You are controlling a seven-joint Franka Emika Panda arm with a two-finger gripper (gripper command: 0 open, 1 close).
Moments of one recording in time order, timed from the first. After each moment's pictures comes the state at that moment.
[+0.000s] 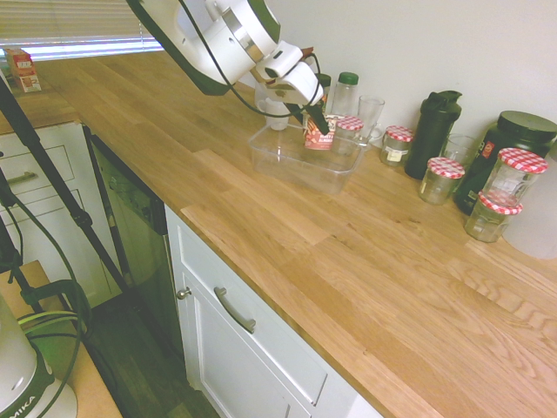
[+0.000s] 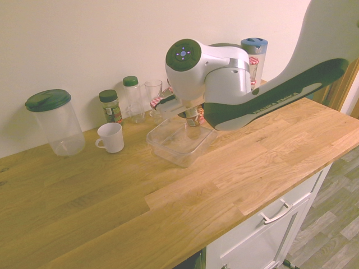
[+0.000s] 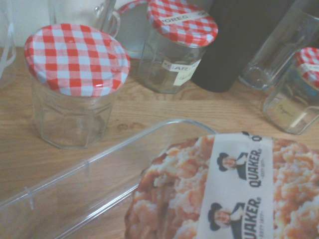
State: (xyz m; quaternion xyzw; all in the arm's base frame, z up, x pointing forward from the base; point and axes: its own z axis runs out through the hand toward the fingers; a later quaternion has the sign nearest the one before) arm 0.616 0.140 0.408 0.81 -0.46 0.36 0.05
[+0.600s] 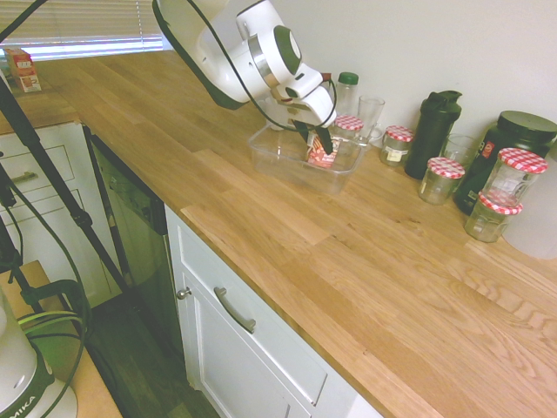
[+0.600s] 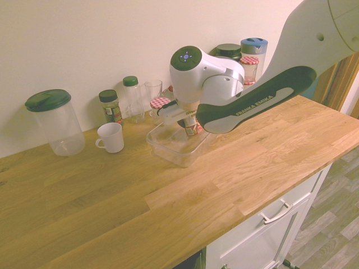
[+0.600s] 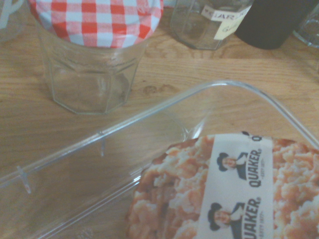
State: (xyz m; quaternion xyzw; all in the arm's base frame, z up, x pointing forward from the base) arm 0.642 0.120 0.371 0.84 -0.45 0.30 0.04
